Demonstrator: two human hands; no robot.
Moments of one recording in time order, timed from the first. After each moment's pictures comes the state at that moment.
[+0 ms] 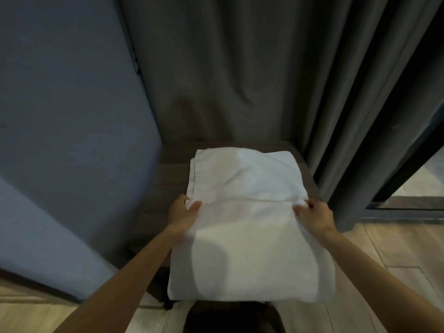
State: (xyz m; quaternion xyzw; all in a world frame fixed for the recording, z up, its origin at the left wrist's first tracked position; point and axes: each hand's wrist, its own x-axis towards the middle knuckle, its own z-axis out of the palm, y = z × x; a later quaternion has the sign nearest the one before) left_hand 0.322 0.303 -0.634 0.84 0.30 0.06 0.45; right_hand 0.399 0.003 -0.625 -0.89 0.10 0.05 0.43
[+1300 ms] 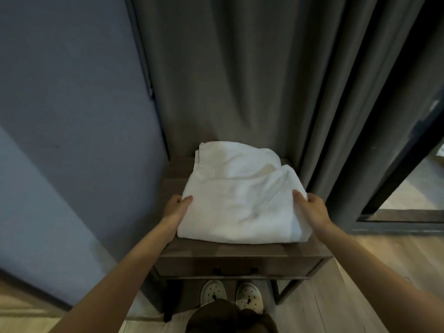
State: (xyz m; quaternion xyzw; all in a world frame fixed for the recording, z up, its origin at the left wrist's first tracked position) left_hand 0.301 0.319 -0.568 0.74 0.33 0.04 0.59; right_hand 0.388 0.009 -0.558 -0.83 0.07 0.06 0.55
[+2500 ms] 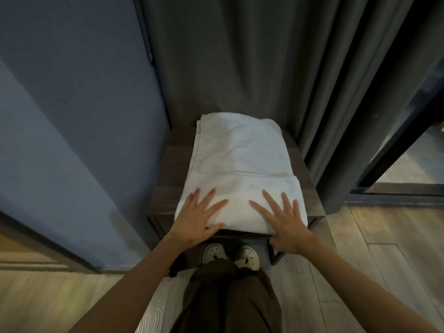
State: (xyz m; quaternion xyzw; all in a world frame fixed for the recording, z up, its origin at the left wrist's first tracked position) left_hand 0.216 0.274 -0.639 0.99 -0.09 0.00 0.08; right_hand 0.293 0.000 -0.635 -0.93 -0.36 0.10 0.02
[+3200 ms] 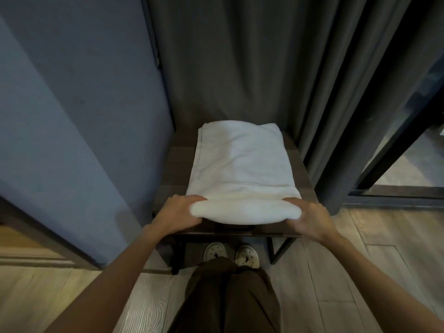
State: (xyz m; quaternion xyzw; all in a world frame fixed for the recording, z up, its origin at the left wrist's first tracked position) left_hand 0.194 0.309 -0.599 0.96 0.00 0.04 0.28; right_hand 0.289 -0.044 -0.602 -0.94 -0.20 0.02 0.26
